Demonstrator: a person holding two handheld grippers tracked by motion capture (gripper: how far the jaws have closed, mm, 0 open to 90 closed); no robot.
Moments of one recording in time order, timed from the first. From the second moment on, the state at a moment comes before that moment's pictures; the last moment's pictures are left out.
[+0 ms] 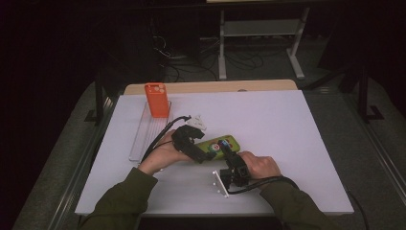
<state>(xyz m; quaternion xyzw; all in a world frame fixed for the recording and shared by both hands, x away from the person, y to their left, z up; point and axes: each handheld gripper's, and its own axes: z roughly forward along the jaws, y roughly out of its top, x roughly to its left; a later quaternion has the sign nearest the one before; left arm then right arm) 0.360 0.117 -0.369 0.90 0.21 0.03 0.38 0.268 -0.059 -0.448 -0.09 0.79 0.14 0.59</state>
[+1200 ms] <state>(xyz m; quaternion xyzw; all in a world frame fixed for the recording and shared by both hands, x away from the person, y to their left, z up) 0.367 0.140 -0.353 0.87 0.23 0.06 0.43 0.302 -0.096 -0.423 0.17 0.84 0.28 0.43</state>
